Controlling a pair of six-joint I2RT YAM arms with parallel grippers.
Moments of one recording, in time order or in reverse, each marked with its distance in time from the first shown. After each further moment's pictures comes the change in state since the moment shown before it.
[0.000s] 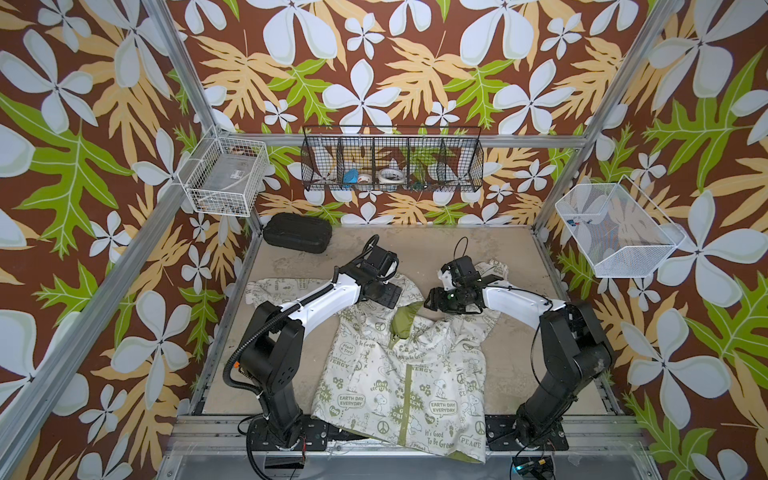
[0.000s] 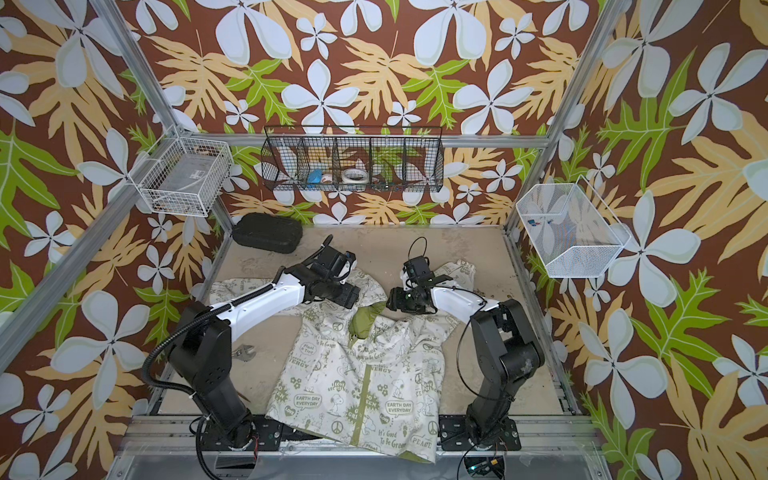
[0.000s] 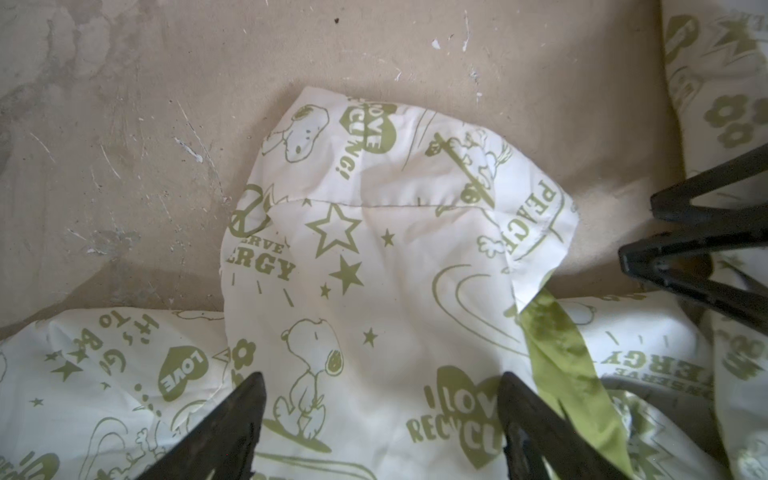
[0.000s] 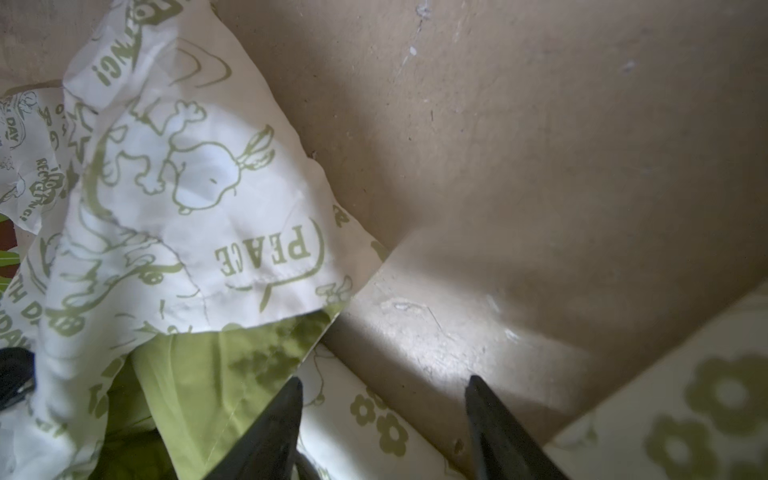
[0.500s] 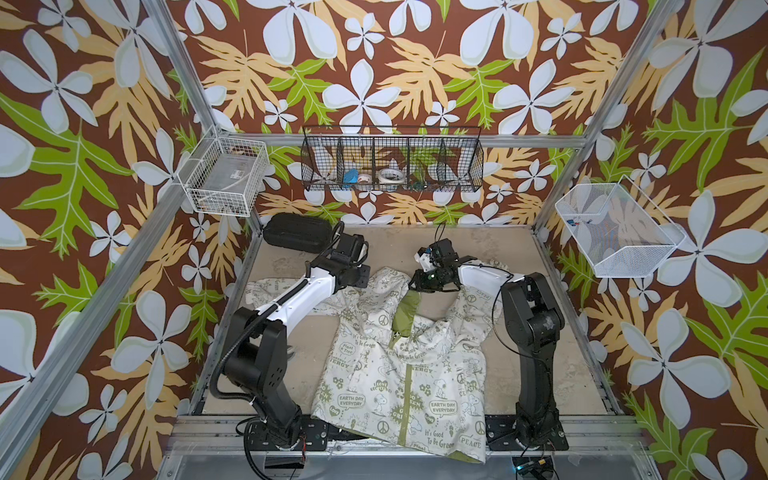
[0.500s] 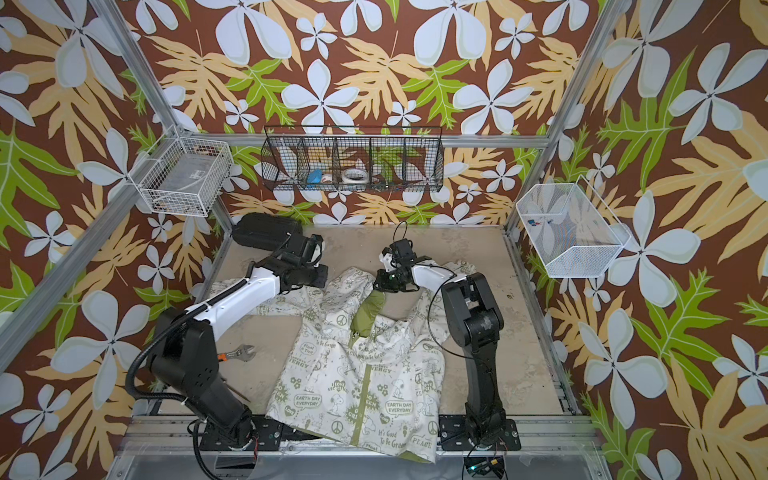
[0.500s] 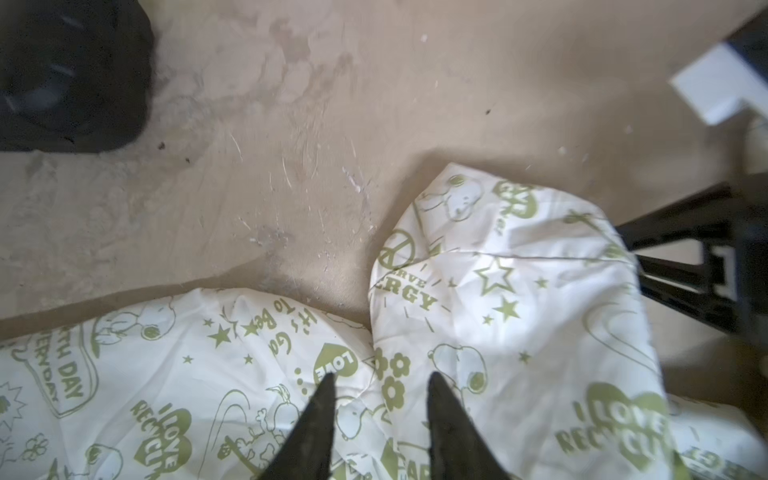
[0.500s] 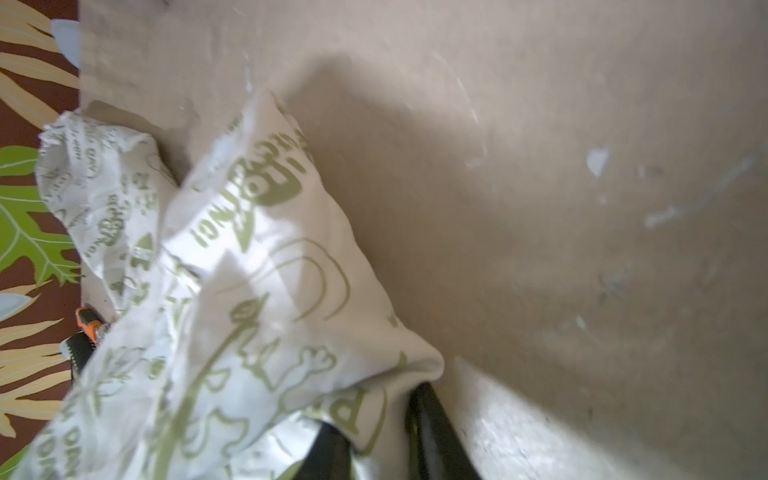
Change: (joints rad) left arm 0.203 -0.148 -0.074 0.095 0.013 -0.059; right arm 0.004 0.347 0.422 0.017 -0.158 -0.112
